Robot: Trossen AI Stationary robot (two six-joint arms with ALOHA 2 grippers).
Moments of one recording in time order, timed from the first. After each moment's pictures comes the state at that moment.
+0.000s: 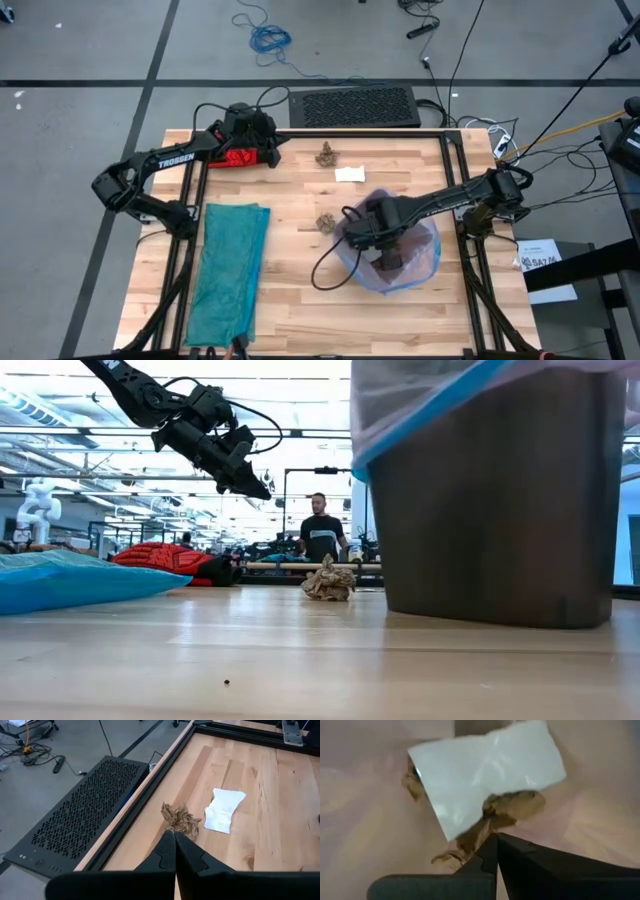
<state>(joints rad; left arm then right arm) 0.79 1.36 0.82 0.04 0.36 0.19 0.23 1.76 1.53 -1.39 0.05 0.11</state>
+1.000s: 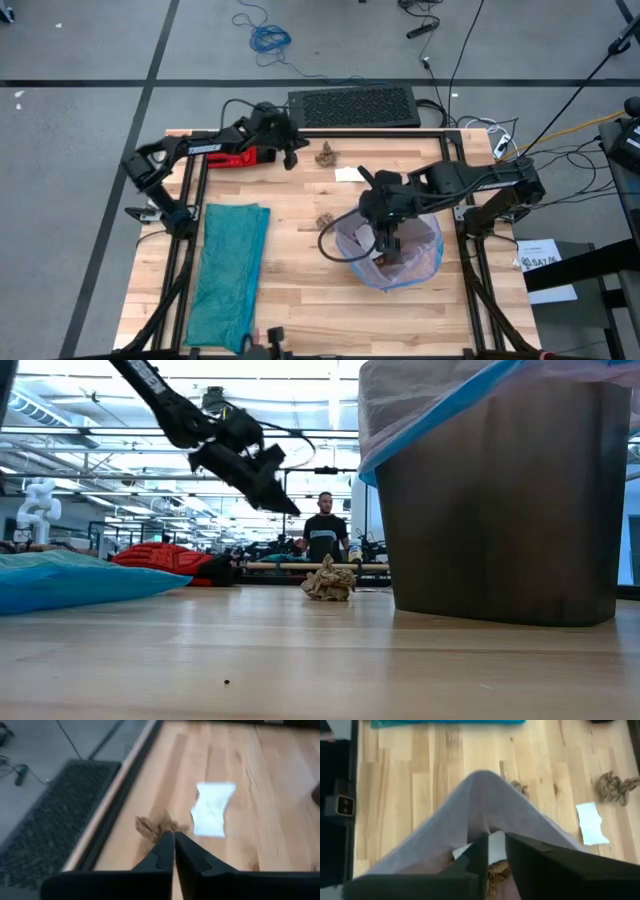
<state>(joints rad) 0.72 1.65 0.99 0.08 0.44 0.31 0.22 1.58 1.85 -1.32 0.14 0.28</state>
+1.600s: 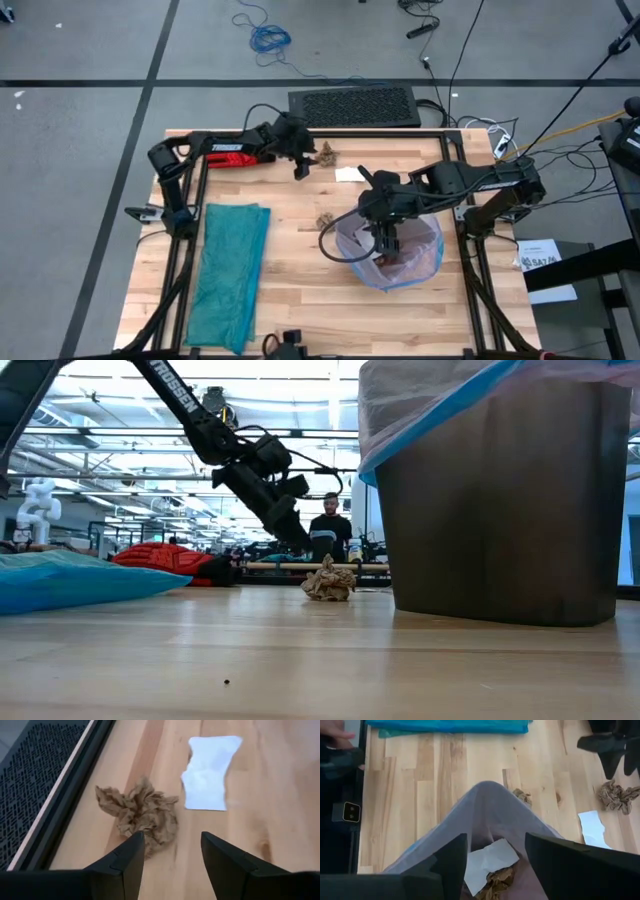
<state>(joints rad) 0.64 1.85 1.12 -0.03 0.37 0.35 0.23 1.58 1.86 -1.29 0.14 0.27</state>
